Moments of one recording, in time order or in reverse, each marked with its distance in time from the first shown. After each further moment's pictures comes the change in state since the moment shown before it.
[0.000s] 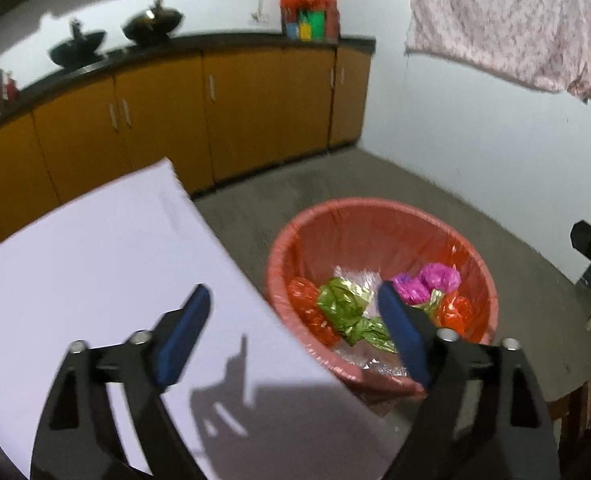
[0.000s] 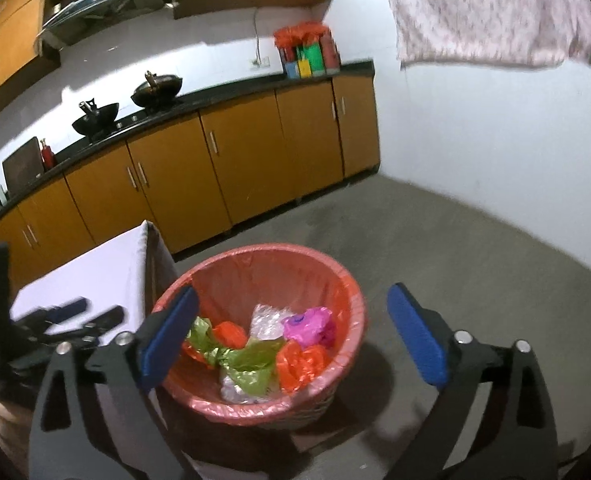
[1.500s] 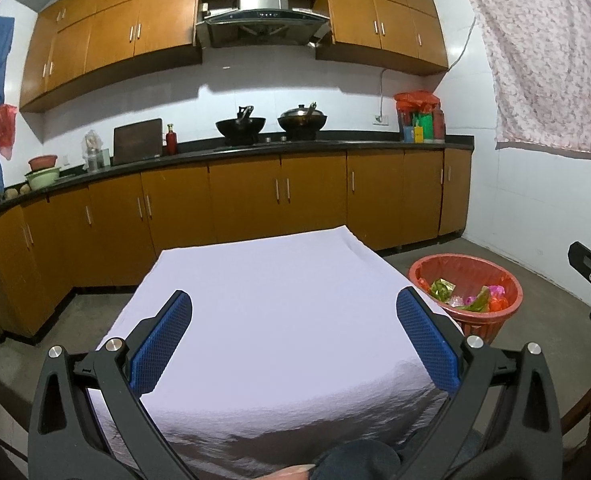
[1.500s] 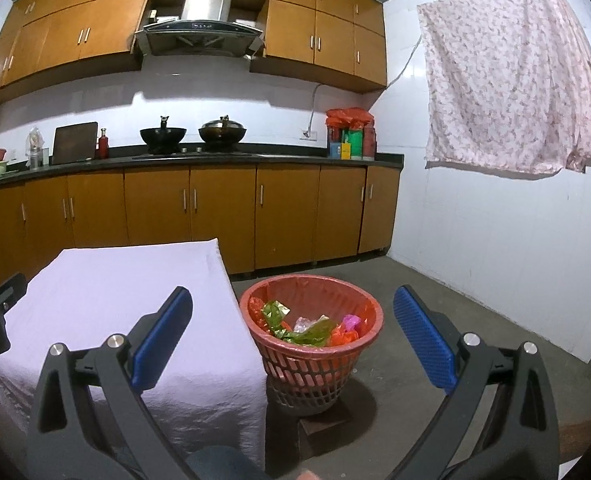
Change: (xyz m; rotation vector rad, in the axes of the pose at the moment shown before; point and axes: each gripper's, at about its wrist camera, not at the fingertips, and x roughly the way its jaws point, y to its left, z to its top) left arm -0.255 0.044 -0.122 -0.112 -0.339 0.432; right arm -0.205 0.104 -0.076 -0.236 -0.260 0.027
